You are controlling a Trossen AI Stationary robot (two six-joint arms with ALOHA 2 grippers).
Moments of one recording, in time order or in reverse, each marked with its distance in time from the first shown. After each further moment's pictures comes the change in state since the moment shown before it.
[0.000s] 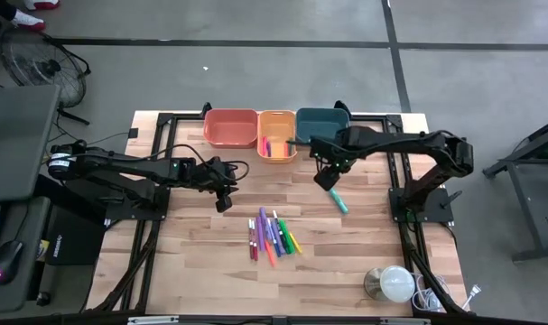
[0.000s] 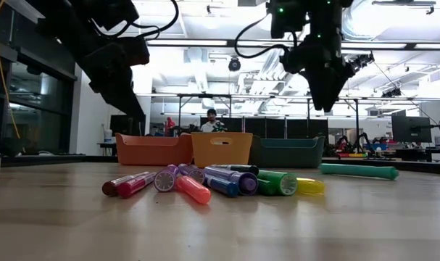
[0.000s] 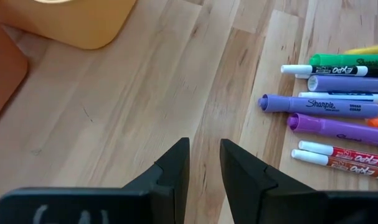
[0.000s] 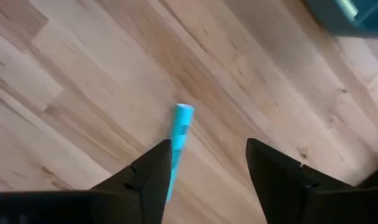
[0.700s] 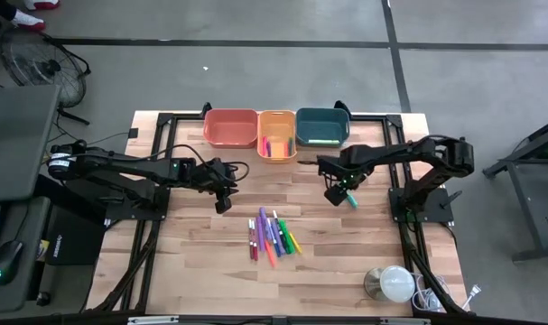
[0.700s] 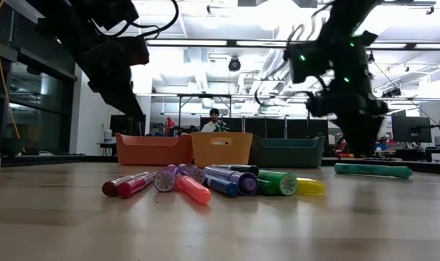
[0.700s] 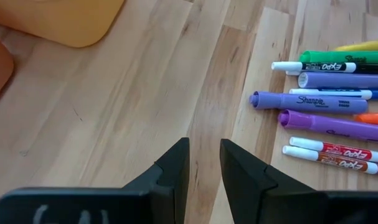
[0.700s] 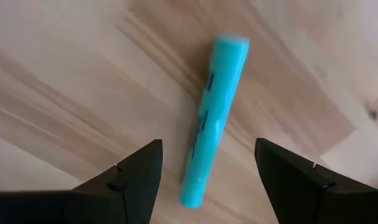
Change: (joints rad) left arm -0.001 0.000 0.000 0.000 0.028 0.000; right arm 0.007 -0.001 -0.383 0.218 -0.093 0.064
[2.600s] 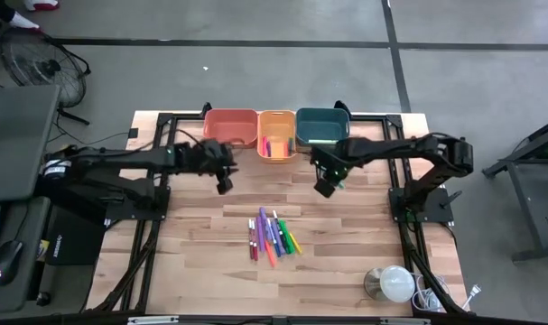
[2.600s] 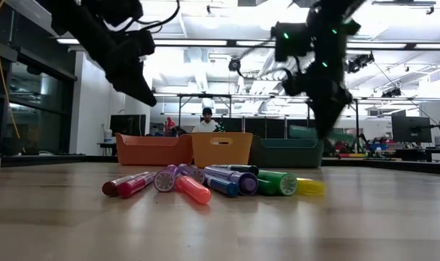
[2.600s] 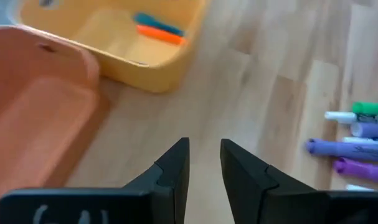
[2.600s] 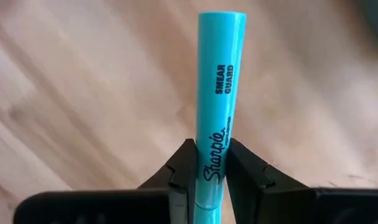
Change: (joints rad) left arm 0.221 -0.071 0.066 -0.028 0.013 0.160; right arm -0.024 0.005 0.186 0.073 0.083 -0.194
